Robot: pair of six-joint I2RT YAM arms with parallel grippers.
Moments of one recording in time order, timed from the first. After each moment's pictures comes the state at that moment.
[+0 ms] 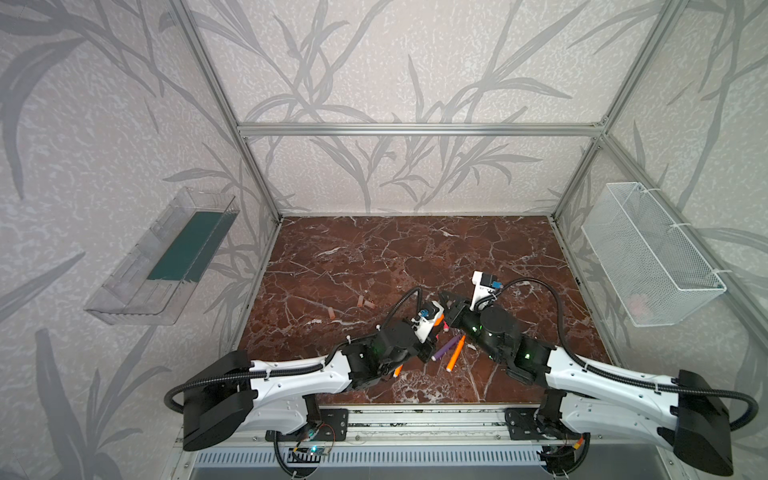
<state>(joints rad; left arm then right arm) -1.12 1.23 0.57 0.32 -0.28 -0.14 1.02 1.06 0.57 0.28 0.43 0.94</state>
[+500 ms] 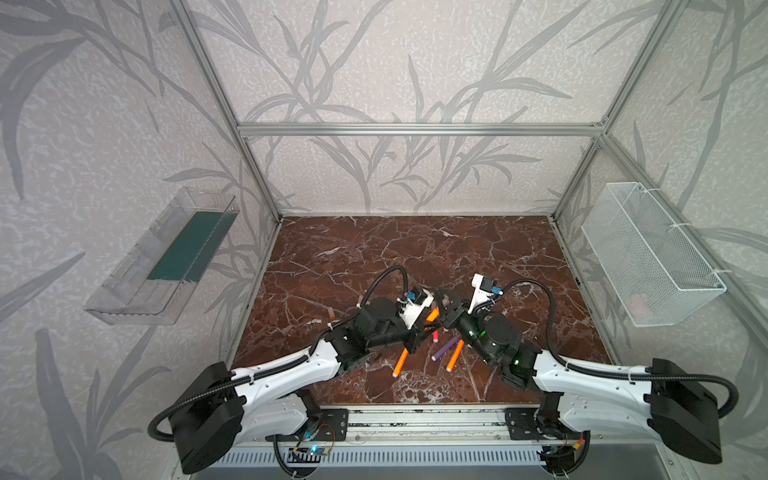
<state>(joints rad) -0.85 1.14 0.59 0.22 0.33 -0.24 1.04 1.15 0.45 0.75 0.42 0.82</state>
